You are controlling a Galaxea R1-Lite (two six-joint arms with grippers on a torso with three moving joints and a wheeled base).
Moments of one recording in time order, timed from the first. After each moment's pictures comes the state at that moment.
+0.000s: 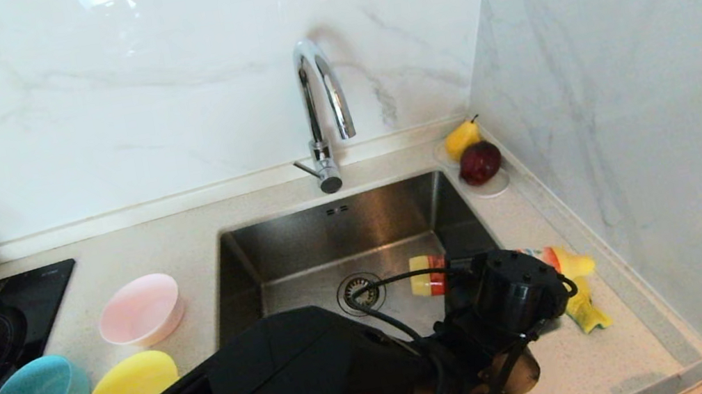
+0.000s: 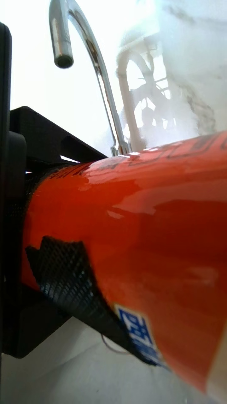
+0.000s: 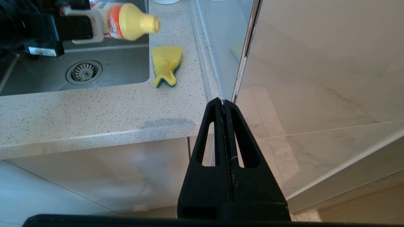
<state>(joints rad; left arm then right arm) -1.02 2.46 -1.54 -0.69 0.95 1.40 0.01 0.00 0.00 0.00 0.00 0.01</state>
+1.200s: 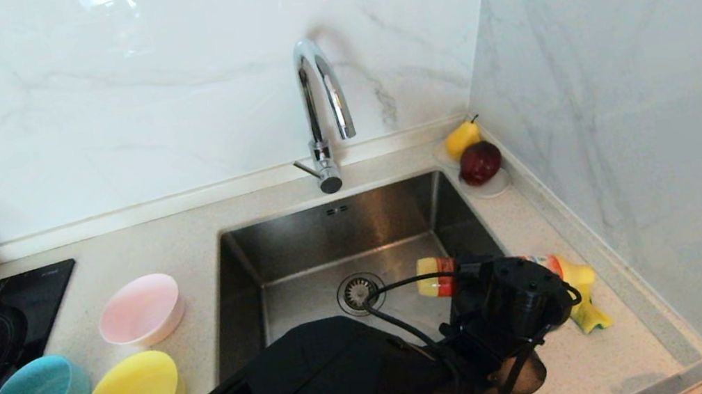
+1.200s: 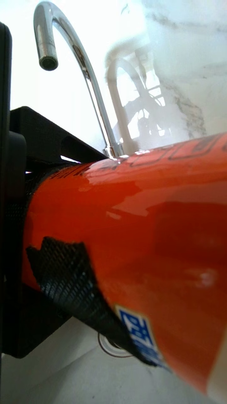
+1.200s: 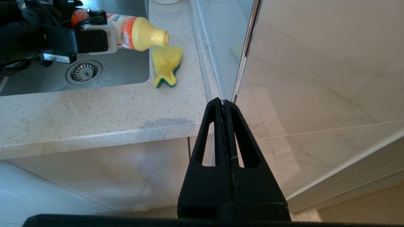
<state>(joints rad) -1.02 2.55 -1.63 -0.72 0.96 1.48 0.01 0.00 0.00 0.00 0.00 0.01</state>
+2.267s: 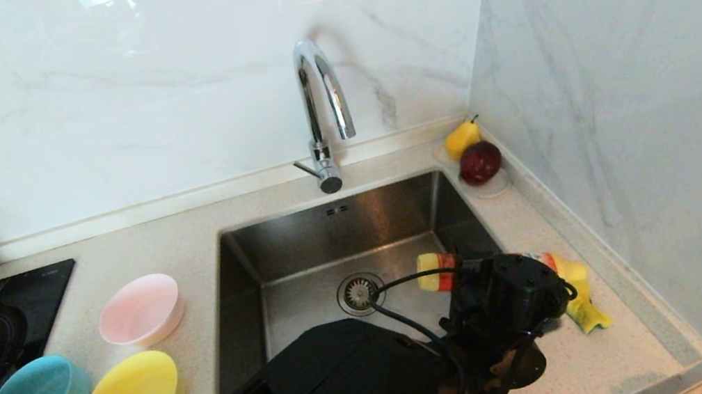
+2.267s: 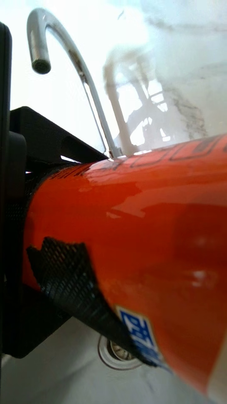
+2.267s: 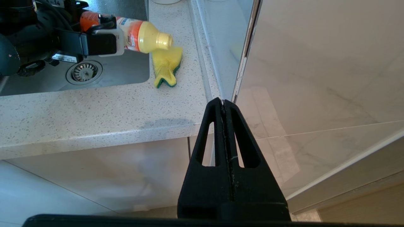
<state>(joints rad) -1.01 2.61 -1.72 -0.72 0.98 1.55 0.01 0.00 0.00 0.00 0.00 0.01</state>
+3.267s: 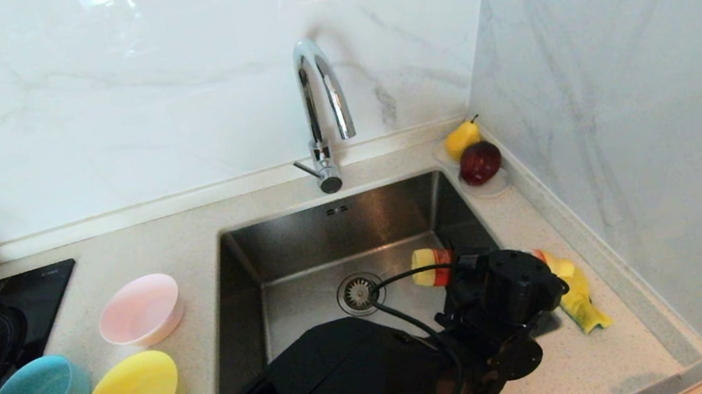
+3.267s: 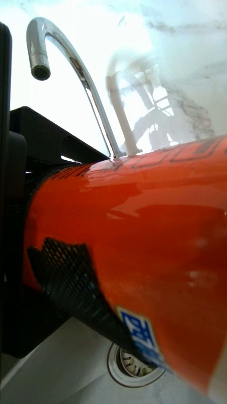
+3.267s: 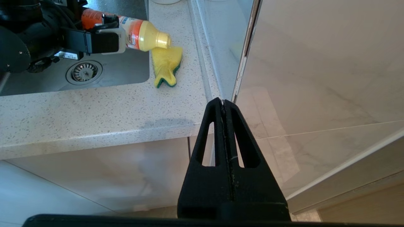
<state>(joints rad) -0.99 2.63 -1.77 -0.72 1.01 1.60 0.01 0.00 0.00 0.00 0.00 0.01</state>
